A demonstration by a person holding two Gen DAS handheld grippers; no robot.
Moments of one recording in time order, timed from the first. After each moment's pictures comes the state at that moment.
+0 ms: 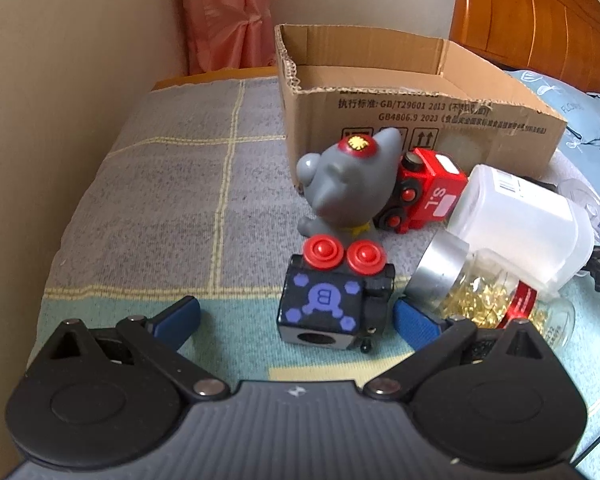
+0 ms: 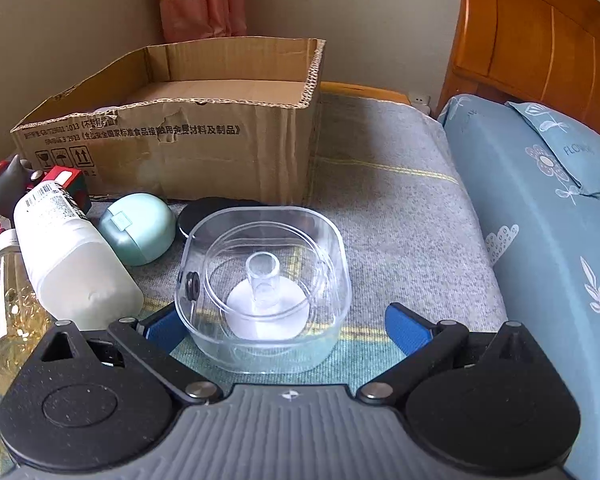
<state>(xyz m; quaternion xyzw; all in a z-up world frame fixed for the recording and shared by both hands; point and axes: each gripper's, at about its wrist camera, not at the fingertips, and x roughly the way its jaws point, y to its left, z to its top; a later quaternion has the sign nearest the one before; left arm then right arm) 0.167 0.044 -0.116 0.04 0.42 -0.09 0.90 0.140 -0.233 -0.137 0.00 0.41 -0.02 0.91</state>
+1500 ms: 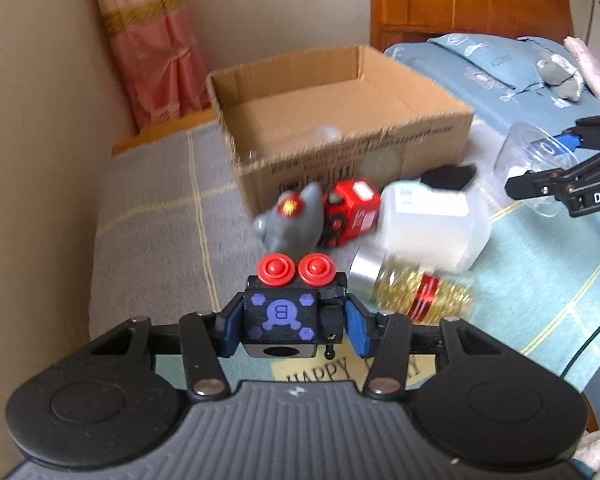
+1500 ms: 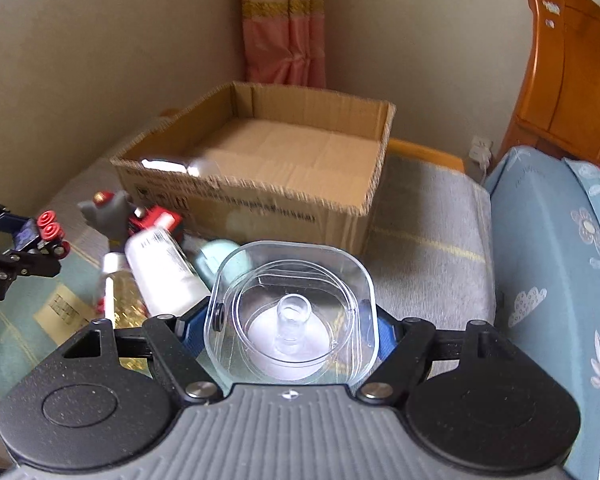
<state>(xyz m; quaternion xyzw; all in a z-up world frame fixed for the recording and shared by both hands) 0.150 0.038 -0.040 0.13 0.42 -0.19 0.88 0.127 -0.226 -0.056 -0.04 0.39 0.09 0.92</state>
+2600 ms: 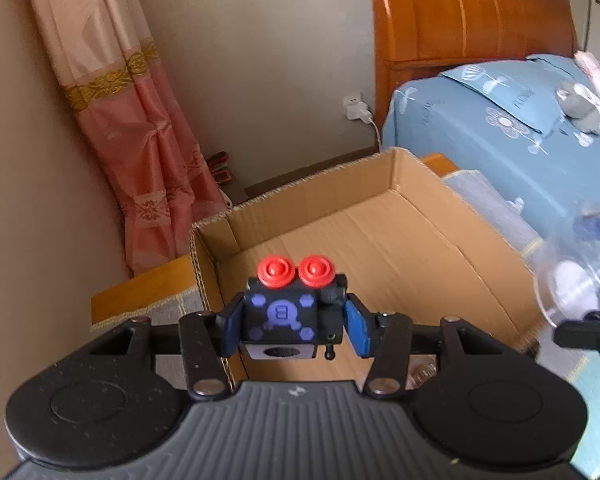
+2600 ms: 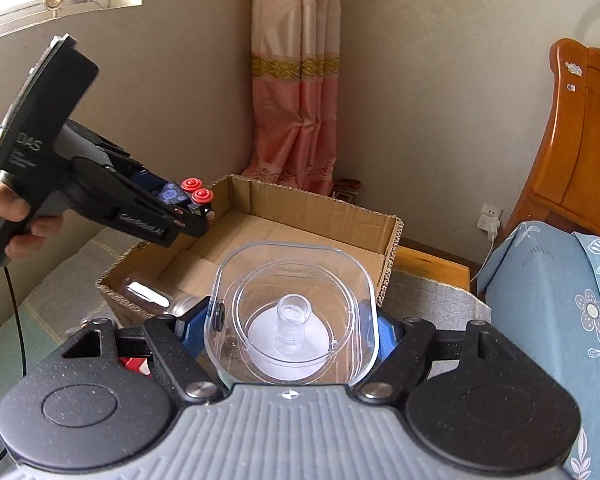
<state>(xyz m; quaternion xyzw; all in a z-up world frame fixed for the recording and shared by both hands) 0.336 -0.035 0.001 0.15 0.38 -0.19 0.89 0.213 -0.225 0.004 -0.06 0.34 0.11 0.93</state>
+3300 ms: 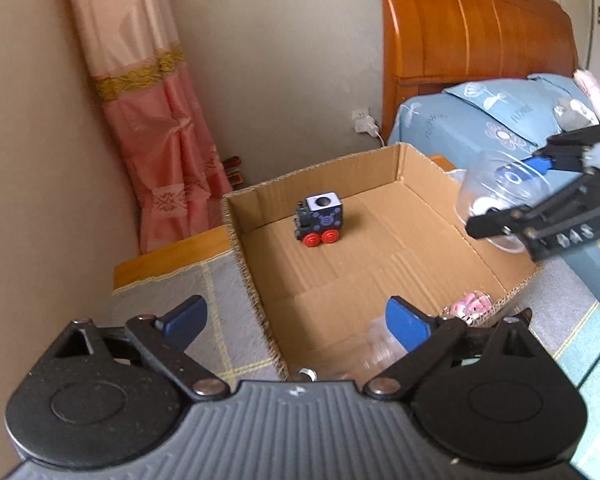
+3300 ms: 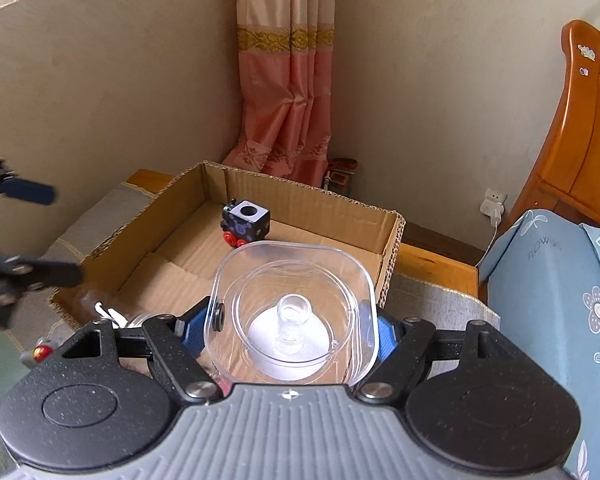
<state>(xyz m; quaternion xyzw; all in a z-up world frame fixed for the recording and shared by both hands) 0.282 0.016 0.006 0.13 0.36 -0.19 0.90 0.275 -0.229 -0.014 -0.06 0.38 0.10 0.92</state>
